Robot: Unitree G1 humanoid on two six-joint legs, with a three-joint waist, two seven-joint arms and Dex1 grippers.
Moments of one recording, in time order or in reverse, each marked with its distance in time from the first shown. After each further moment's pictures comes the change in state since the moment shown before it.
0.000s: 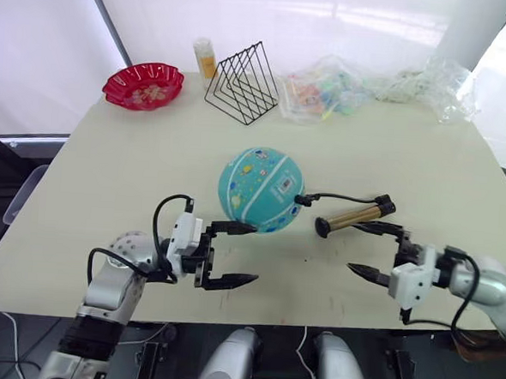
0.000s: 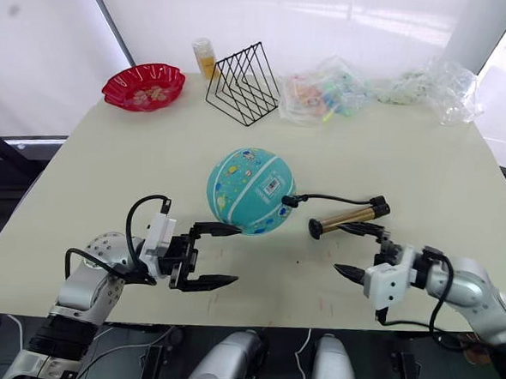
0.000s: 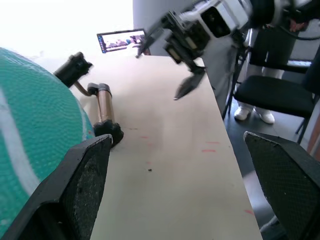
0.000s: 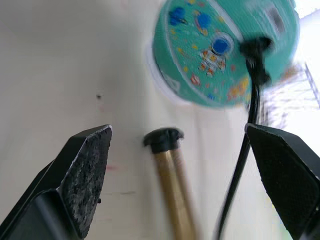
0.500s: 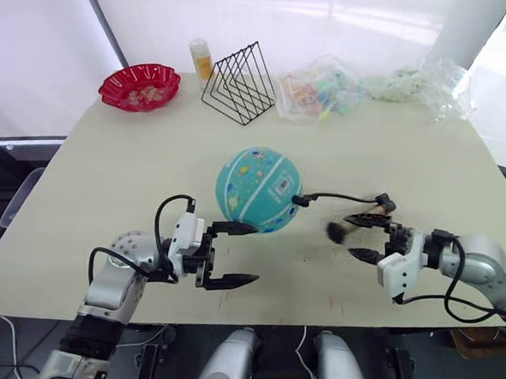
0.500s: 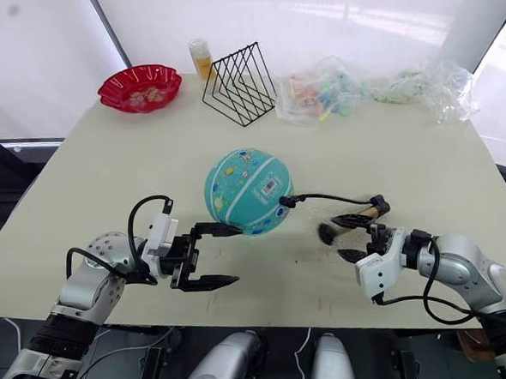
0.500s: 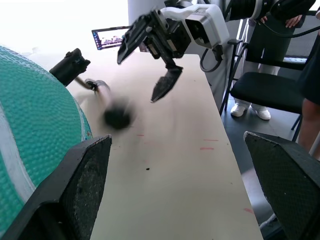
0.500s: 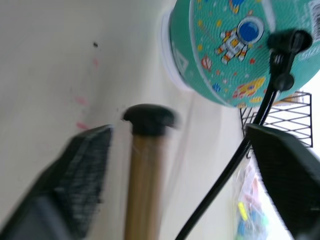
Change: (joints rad) left arm -0.012 0.001 -0.022 0.040 0.033 -0.012 -0.028; right arm -0.326 0.038 0.063 0.184 -0.451 -0.218 -0.053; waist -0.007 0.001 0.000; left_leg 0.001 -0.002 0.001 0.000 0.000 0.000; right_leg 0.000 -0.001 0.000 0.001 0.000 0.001
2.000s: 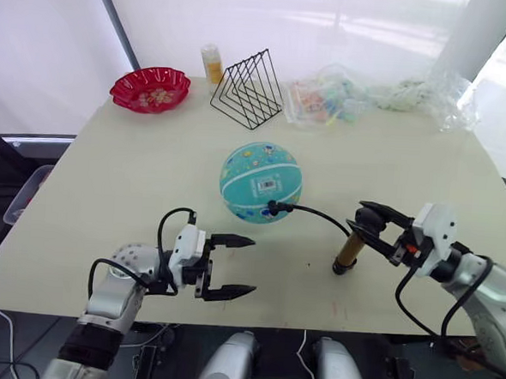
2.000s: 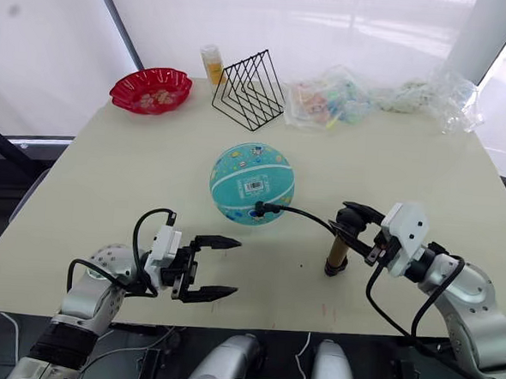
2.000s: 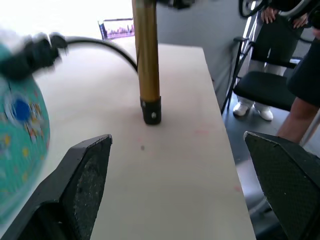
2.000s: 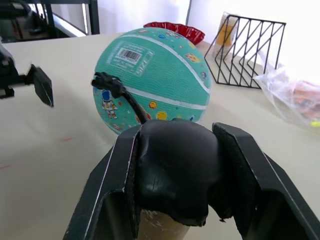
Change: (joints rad) left arm 0.024 0.002 -0.012 0.018 0.002 -0.015 0.016; right arm 0.305 0.187 -0.341 -0.612 0.865 1.143 0.108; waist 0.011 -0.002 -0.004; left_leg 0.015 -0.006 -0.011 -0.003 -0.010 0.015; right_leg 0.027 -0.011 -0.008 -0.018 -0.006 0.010
